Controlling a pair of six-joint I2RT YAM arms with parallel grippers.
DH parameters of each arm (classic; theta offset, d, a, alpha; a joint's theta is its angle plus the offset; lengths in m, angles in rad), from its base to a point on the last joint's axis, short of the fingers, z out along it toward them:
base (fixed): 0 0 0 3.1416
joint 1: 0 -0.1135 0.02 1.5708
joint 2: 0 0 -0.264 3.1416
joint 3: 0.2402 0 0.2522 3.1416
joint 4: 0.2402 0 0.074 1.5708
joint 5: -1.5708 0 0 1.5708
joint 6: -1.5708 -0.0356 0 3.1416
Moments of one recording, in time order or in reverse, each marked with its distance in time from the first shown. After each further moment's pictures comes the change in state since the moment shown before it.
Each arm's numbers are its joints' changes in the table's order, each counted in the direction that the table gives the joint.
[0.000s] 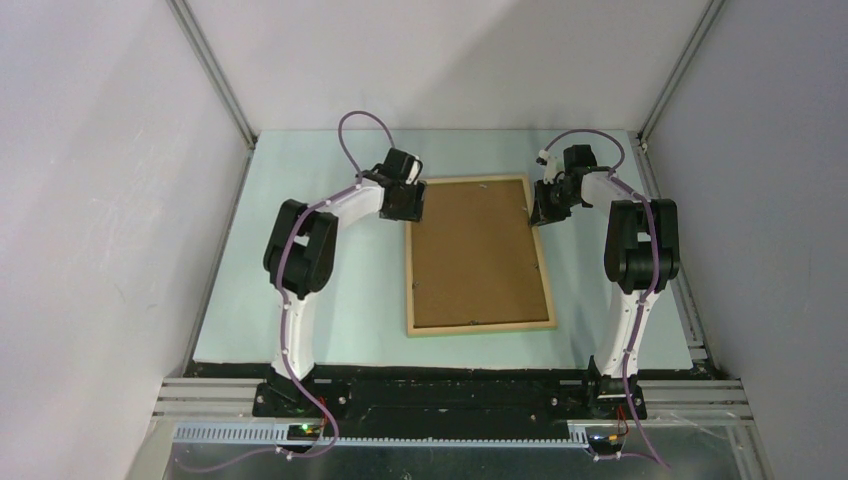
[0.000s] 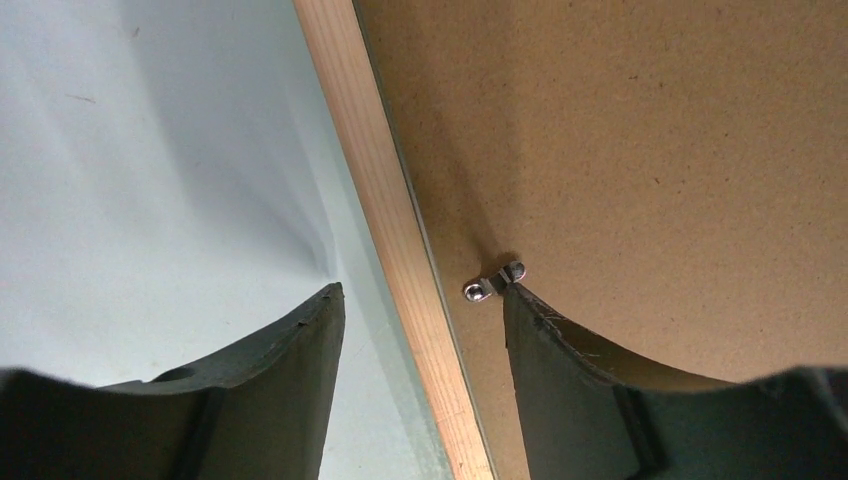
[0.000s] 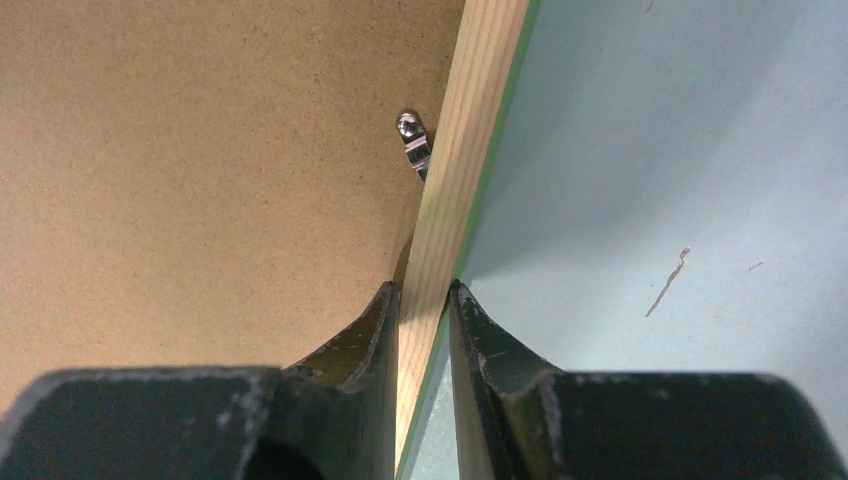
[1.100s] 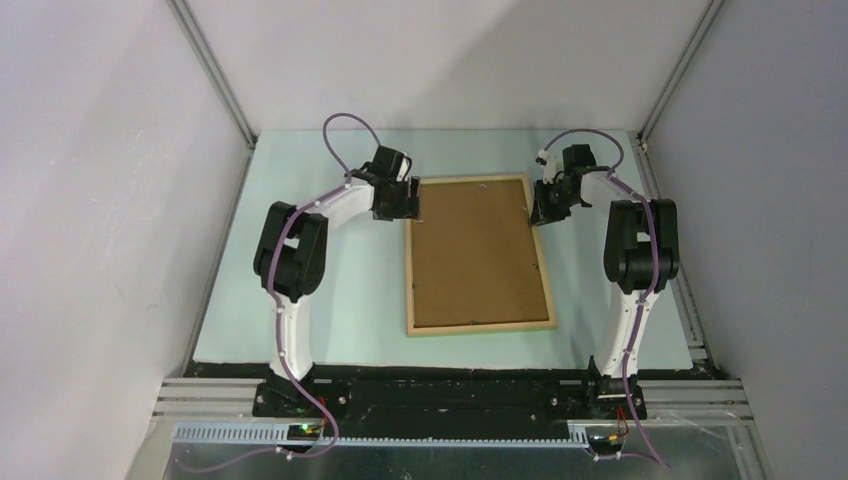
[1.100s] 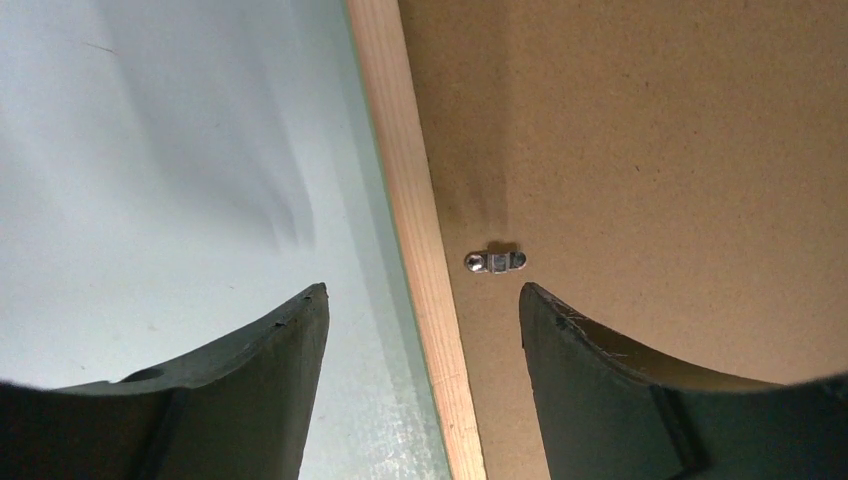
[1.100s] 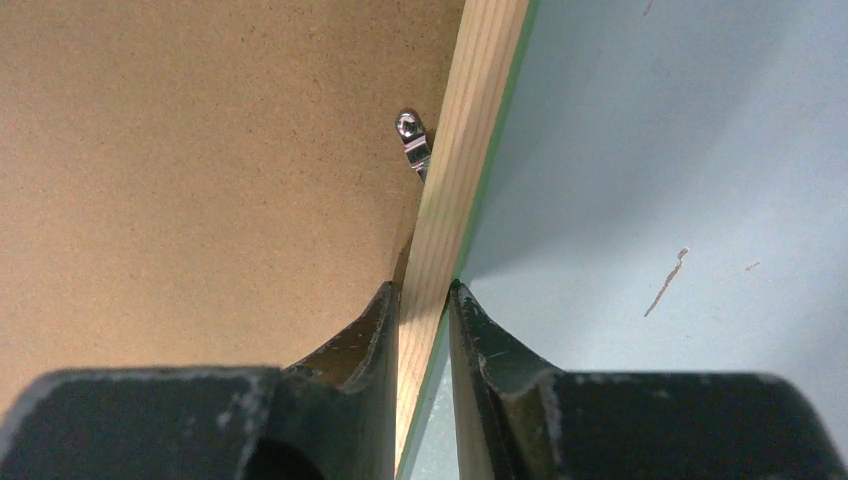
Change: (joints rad) left arm -0.044 -0.051 -0.037 -0.006 -0.071 0.096; right arm -0.004 0.000 0.003 0.000 -0.013 0.000
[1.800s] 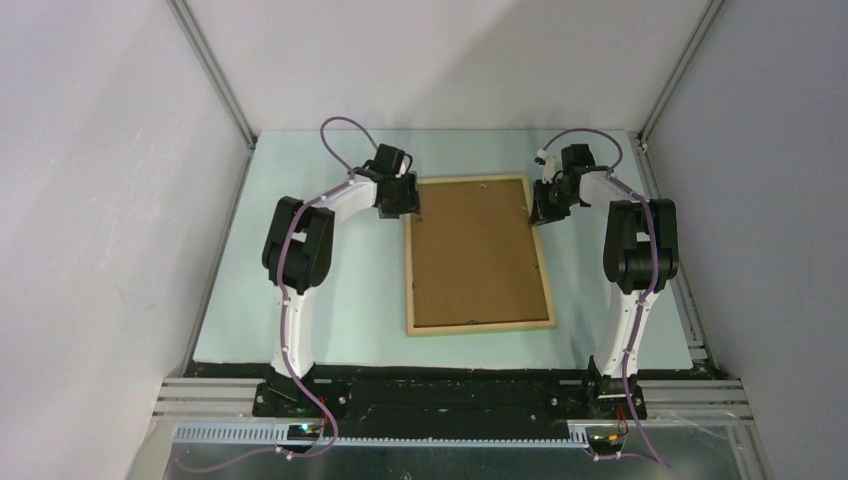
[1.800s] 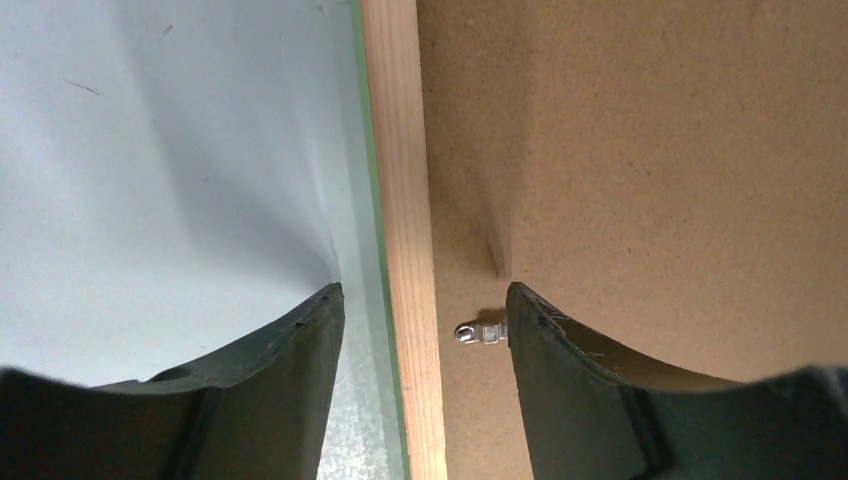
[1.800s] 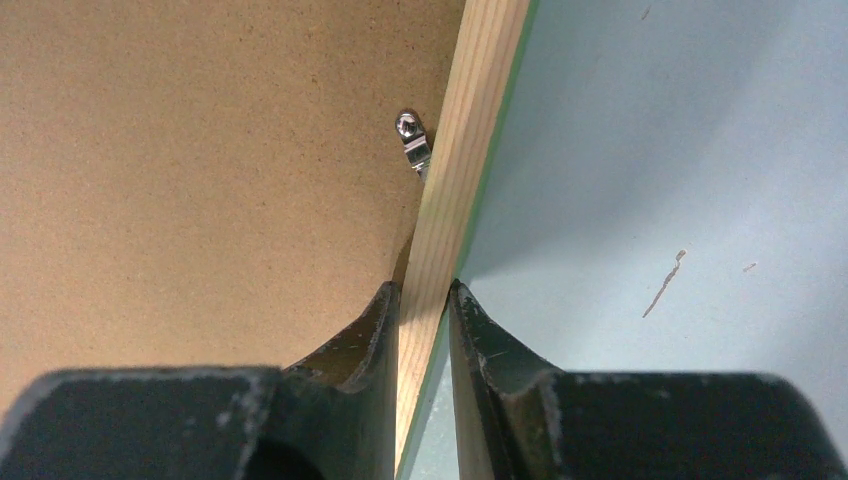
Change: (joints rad) left arm -0.014 0.095 0.078 -0.023 -0.009 0.125; right arm -0.007 0.000 0.002 -0.001 -0.015 0.001
